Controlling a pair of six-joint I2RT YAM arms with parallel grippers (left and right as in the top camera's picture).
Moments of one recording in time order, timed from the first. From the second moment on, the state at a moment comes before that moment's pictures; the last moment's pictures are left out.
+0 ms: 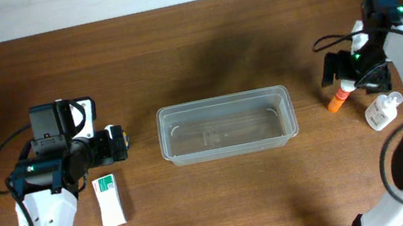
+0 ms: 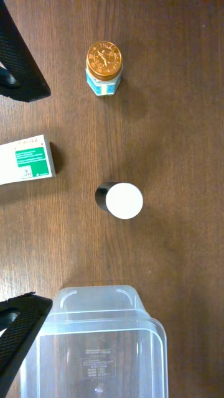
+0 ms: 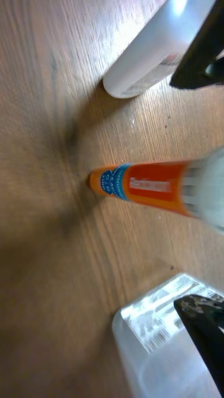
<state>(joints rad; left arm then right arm) 0.00 1.27 1.11 -0.89 0.05 0.02 -0.25 1.85 1.53 -1.22 -0.12 0.13</state>
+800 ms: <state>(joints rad) 0.00 1.27 1.11 -0.89 0.05 0.02 -0.25 1.90 1.53 -1.23 -0.10 0.13</state>
